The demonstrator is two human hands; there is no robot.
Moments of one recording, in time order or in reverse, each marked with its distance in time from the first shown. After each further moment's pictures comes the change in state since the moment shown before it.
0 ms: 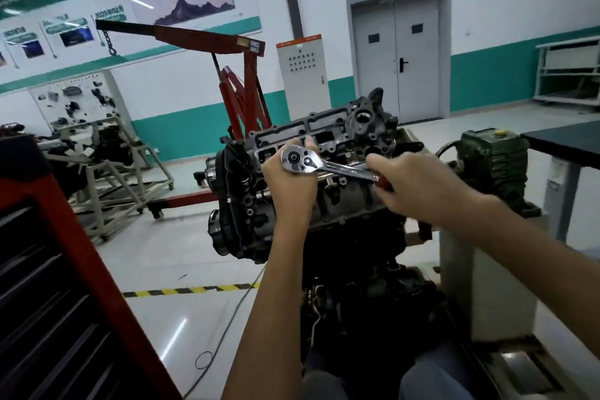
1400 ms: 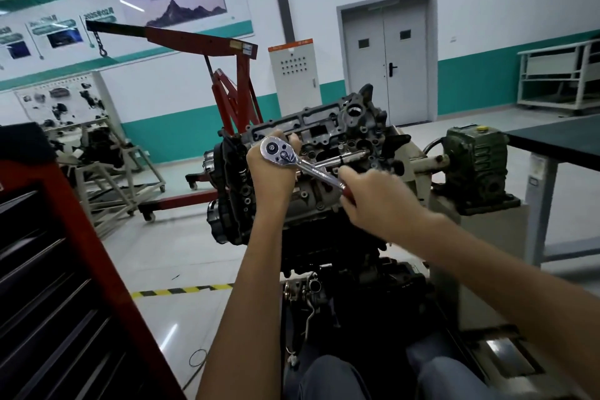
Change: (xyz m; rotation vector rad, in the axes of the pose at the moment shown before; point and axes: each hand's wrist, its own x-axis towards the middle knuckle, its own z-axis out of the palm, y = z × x) left_hand 0.003 0.001 -0.029 0.017 -0.084 -0.025; right_hand -0.019 -0.056 0.019 0.099 0.039 0.112
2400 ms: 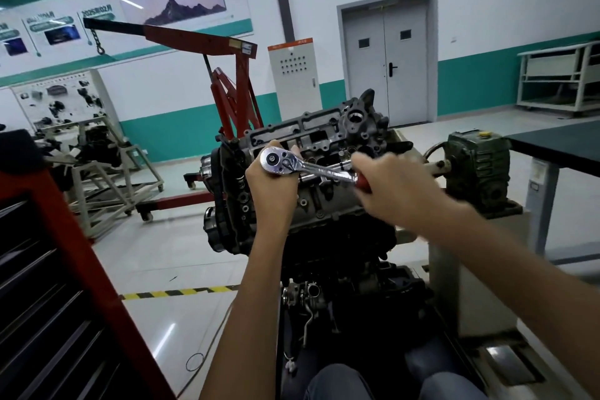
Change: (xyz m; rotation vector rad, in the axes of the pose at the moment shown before) left_hand -0.006 -0.005 0.002 -0.017 0.029 0.017; right_hand 0.019 0.019 -0.027 -0.067 -0.021 -0.012
